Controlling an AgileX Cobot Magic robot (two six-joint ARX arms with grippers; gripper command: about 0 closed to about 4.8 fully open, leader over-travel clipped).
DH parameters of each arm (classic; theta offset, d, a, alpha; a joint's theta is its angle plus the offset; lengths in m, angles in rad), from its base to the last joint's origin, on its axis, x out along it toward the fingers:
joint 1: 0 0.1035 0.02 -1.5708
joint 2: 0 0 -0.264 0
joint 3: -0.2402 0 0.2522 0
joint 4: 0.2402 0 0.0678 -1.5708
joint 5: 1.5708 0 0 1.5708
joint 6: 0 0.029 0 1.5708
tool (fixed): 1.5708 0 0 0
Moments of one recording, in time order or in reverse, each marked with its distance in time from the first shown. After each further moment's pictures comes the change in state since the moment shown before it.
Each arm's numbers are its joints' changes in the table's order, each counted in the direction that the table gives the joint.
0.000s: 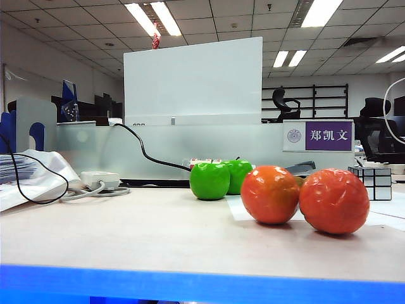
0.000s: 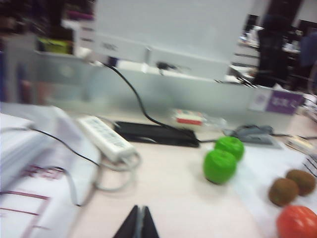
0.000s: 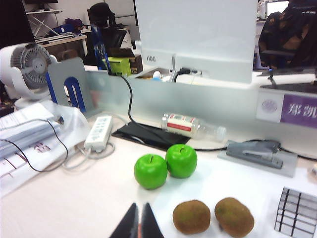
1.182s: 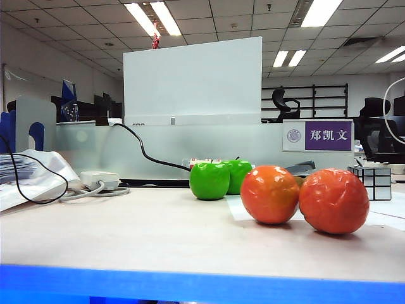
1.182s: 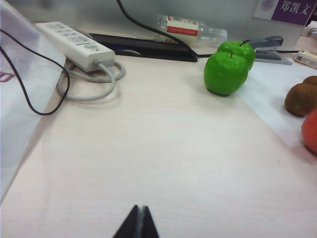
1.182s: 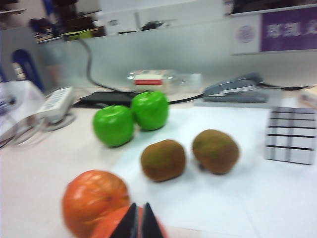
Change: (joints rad) left arm 0.000 -0.001 0.467 -0.278 0.094 0.013; right arm 0.000 -0.013 0.578 -0.540 0.139 0.091
